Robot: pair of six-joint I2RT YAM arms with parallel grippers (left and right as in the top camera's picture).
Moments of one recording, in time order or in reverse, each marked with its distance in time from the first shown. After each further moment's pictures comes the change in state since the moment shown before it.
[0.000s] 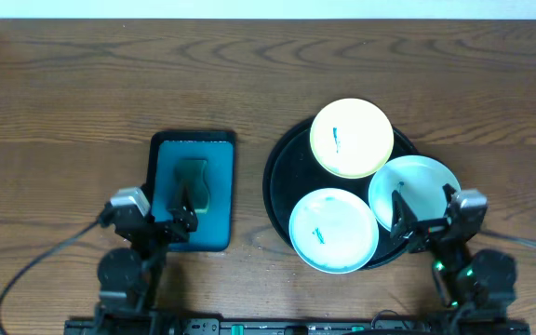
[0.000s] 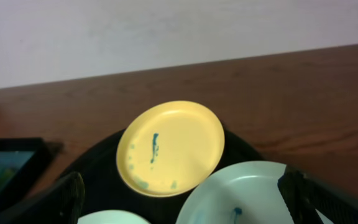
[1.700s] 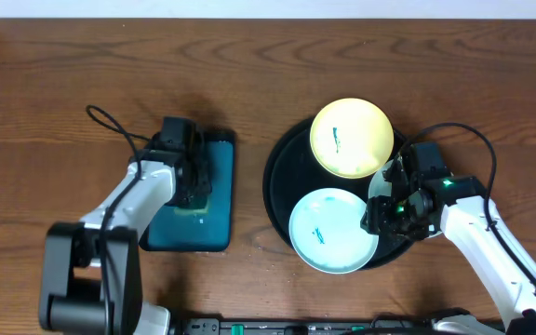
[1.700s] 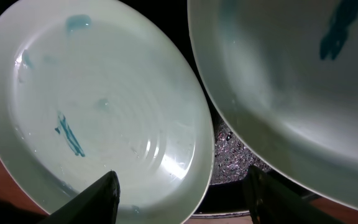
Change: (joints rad) left arm -0.035 1.429 0.617 -0.378 -0.039 -0.045; right arm 0.140 1.114 0.505 -0.639 -0.108 0.114
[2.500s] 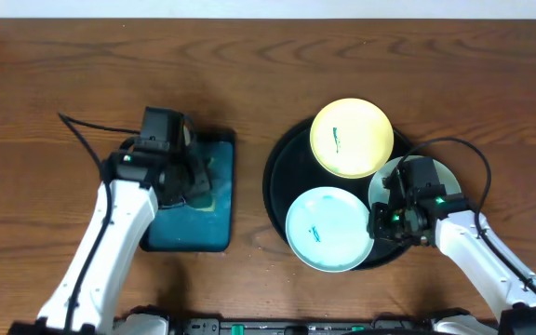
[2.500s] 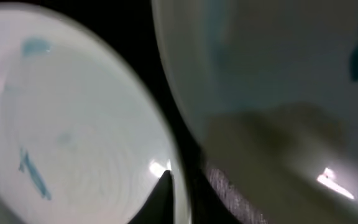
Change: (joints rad) left arm -0.041 -0.316 0.138 -0.344 0.171 -0.005; right arm 0.000 -0.001 -0.183 0.289 -0.006 0.106
